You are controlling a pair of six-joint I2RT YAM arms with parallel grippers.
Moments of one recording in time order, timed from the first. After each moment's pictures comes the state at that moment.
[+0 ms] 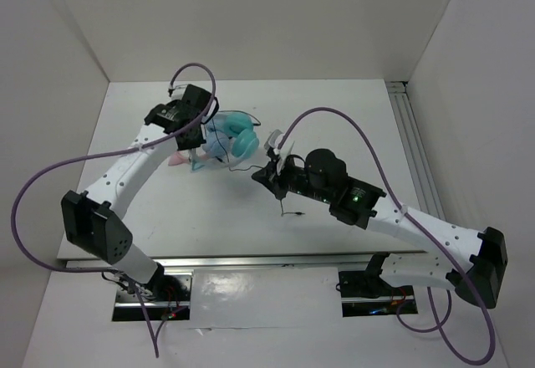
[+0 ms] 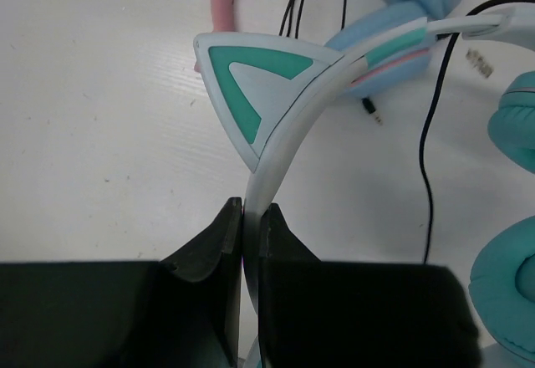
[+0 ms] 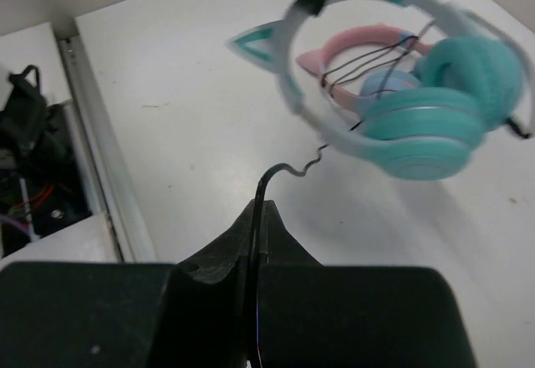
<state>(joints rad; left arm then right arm) -0.42 1.53 1.49 -1.02 -0.51 -0.56 0.94 1.09 0.92 -0.02 -0.11 -0.02</state>
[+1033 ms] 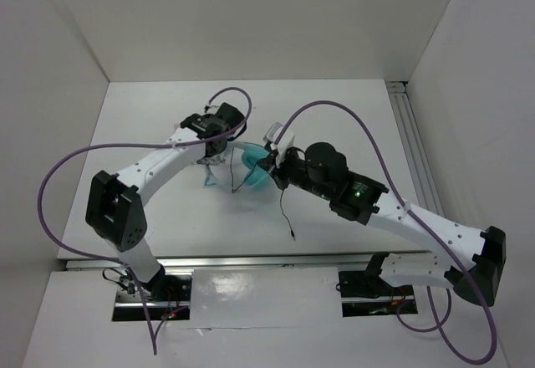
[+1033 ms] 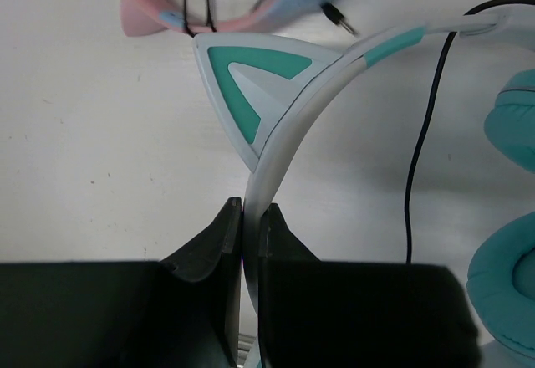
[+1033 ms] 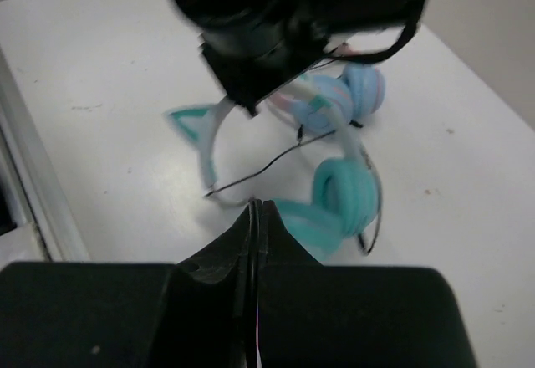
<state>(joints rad) -0.53 1.70 1.49 -1.01 -0.51 -0.50 0.97 1.11 1.01 -0.10 0.02 -0.13</state>
